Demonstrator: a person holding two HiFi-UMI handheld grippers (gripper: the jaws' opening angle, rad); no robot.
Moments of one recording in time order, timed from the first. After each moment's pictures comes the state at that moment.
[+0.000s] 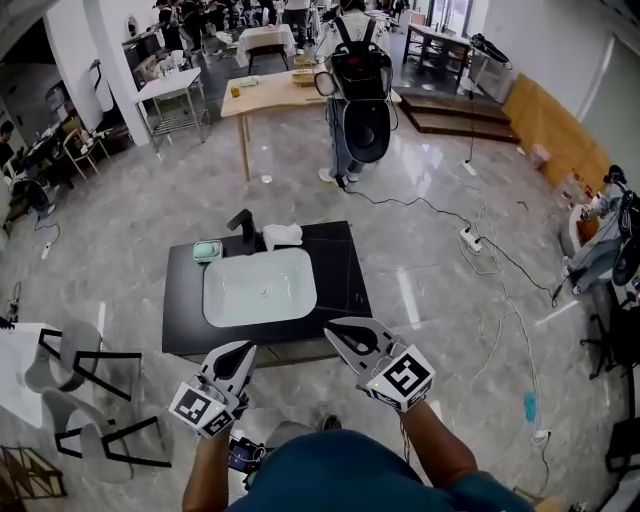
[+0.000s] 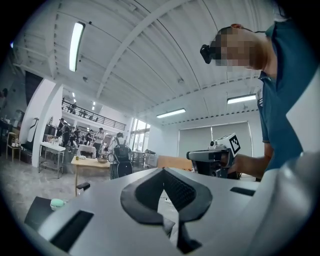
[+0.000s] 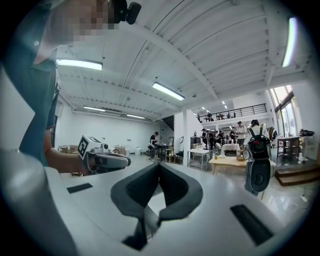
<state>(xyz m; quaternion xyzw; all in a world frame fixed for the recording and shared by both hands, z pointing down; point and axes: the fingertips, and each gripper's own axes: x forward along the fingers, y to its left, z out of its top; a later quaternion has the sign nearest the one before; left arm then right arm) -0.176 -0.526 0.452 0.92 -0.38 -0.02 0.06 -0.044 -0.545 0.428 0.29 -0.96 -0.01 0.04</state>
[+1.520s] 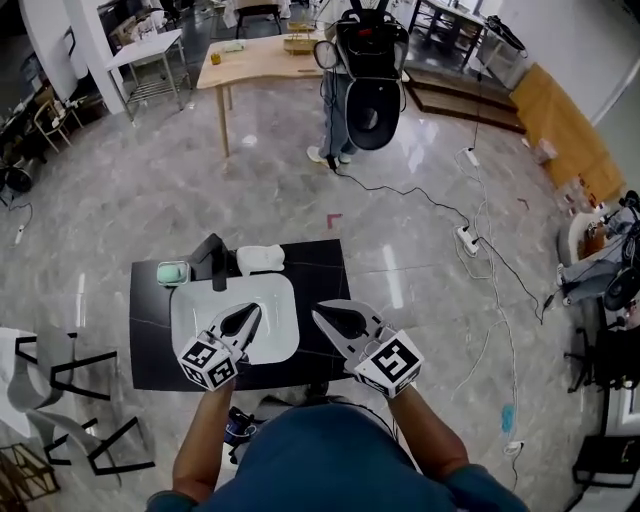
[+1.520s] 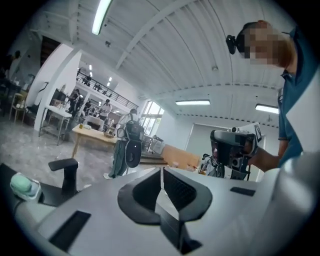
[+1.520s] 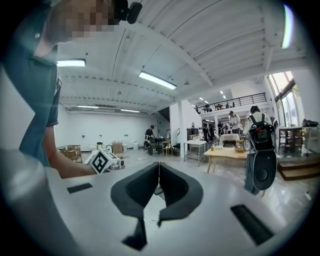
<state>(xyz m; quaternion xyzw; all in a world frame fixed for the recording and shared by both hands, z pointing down) -0.138 -0.834 0.588 0.90 -0.38 -0.01 0.20 -0.026 -0.809 0.482 0.28 -0.96 0.03 0.07</state>
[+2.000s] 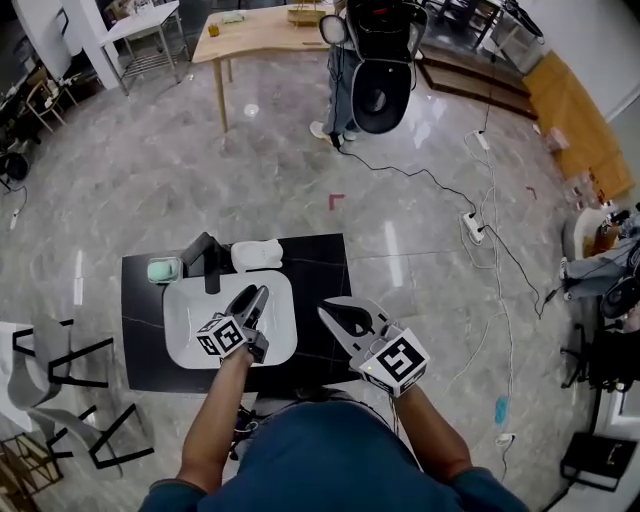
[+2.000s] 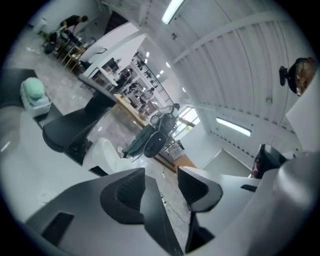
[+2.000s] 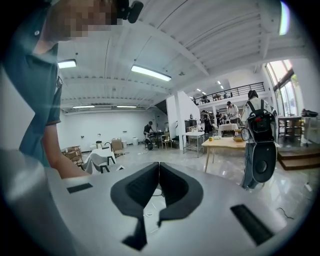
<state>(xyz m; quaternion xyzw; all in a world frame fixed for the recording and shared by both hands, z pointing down) -0.149 -0.928 0.730 0.77 -0.45 -0.11 0.44 -0.015 -0.868 0.522 0.28 -0.95 0.07 0.10</state>
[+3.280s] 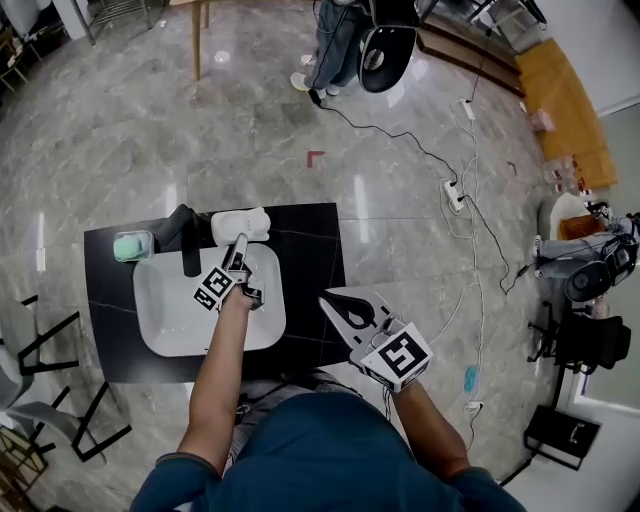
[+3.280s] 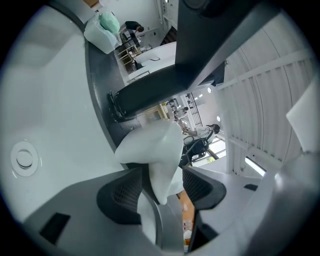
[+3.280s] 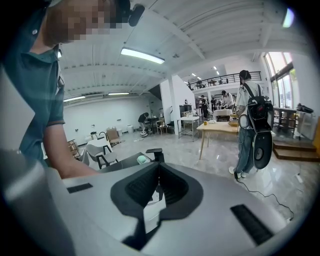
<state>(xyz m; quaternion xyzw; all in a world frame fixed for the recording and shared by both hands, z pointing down) -0.186 -1.013 0.877 0.60 -0.52 -0.25 0.55 -0.030 -0.889 0.583 0.30 -0.93 0.12 0.18</state>
